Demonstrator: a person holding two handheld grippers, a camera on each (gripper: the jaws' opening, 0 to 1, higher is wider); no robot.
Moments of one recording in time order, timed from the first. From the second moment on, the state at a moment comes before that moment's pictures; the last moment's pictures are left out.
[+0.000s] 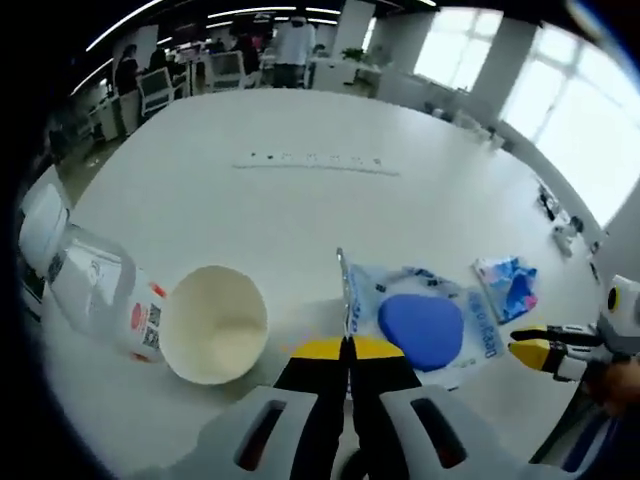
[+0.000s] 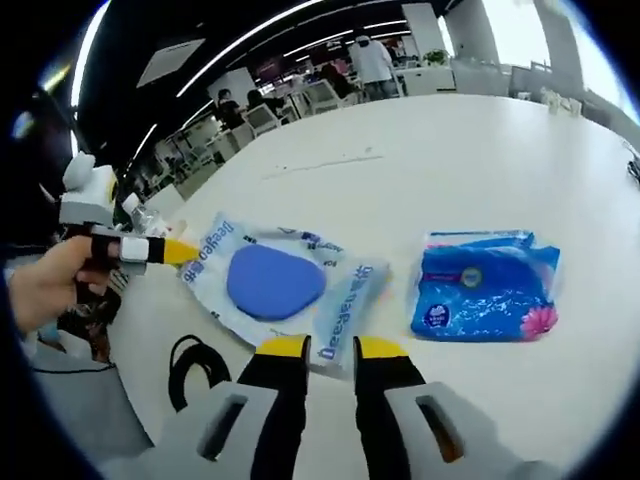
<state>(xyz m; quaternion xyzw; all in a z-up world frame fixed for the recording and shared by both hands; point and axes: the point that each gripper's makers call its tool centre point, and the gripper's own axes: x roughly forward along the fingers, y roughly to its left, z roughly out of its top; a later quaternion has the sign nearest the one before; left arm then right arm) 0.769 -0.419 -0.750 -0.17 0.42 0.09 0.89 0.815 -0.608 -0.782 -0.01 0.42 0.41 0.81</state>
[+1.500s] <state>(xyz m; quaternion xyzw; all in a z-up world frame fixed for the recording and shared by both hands) 0.780 -0.414 -0.780 -0.08 0.41 0.11 0.90 0.849 -0.594 -0.791 -0.08 0.39 0.41 0.82</state>
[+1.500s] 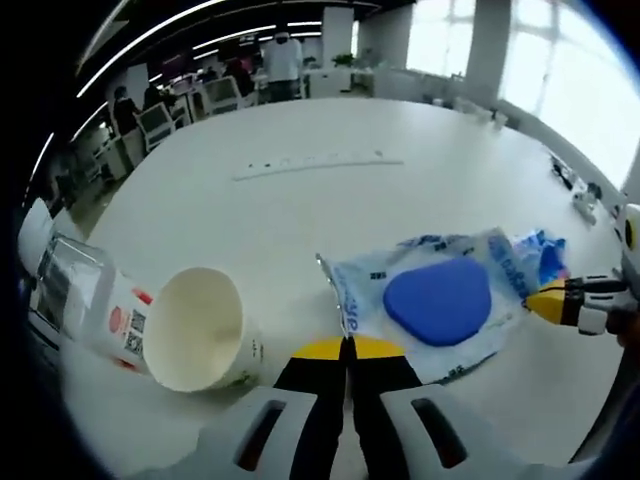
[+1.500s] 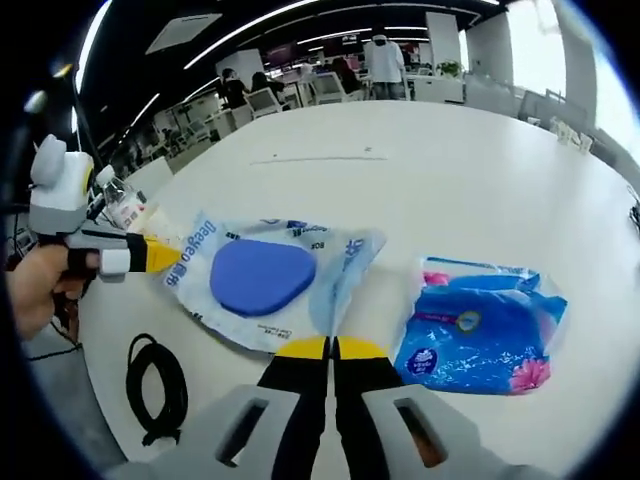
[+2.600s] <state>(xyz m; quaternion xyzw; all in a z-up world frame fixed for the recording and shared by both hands) 0.771 -0.416 -0.805 -0.05 0.42 0.11 0.90 0.842 -0.599 -0.811 -0.07 0.43 0.41 0.80</state>
